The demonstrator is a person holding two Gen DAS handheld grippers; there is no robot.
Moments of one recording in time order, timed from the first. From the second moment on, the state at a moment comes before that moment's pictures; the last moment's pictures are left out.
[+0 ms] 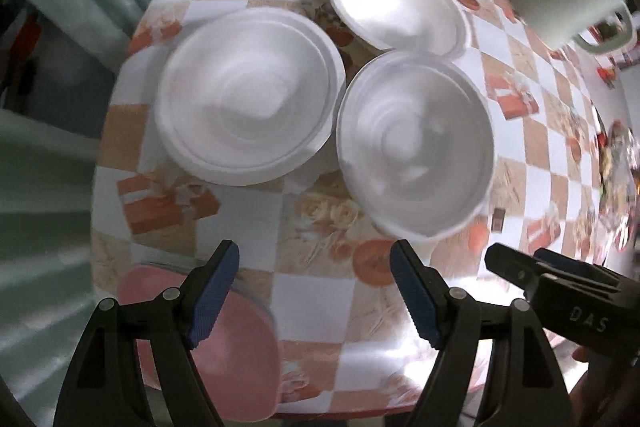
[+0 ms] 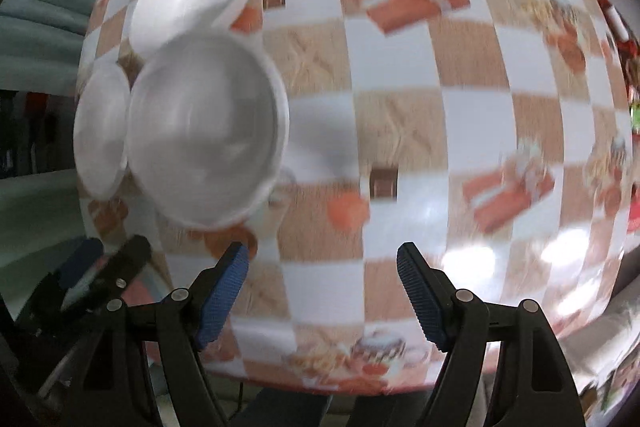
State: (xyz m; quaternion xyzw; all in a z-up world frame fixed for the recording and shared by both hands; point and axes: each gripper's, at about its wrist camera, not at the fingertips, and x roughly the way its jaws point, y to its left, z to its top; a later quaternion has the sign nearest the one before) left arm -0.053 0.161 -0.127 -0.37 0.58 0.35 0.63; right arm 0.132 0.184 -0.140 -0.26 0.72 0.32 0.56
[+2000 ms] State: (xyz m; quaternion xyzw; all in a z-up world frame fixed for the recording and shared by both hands) left arm 0.005 0.003 -0.180 -0.26 0.68 0.21 0.65; right arm 0.064 0.092 -0.214 -0.26 0.76 0.31 0.51
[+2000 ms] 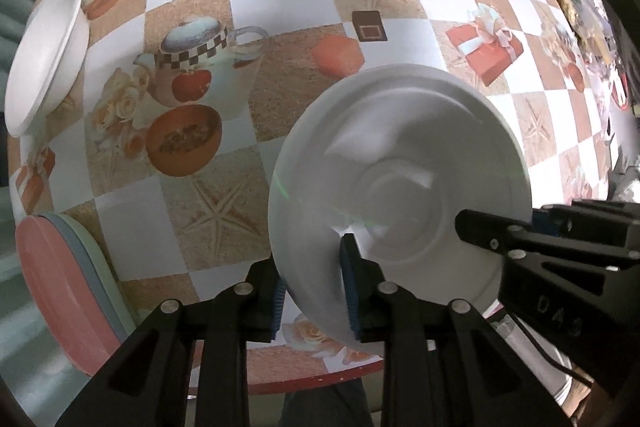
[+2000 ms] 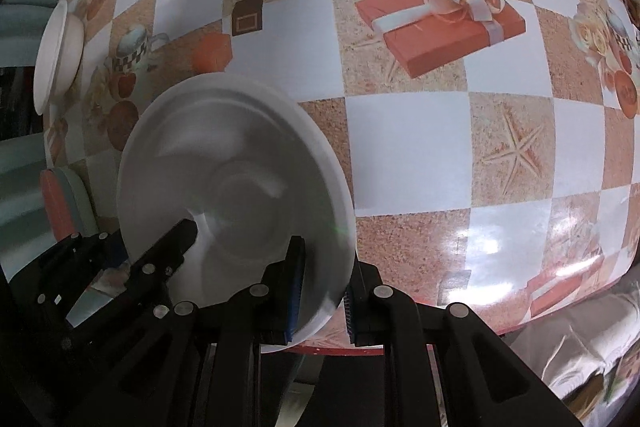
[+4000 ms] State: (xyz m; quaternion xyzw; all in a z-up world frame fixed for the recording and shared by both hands) left arm -0.099 0.305 -0.175 -0.32 0.61 0.41 0.60; right arm 0.024 0.351 -0.189 -0.27 0.71 0.40 0.51
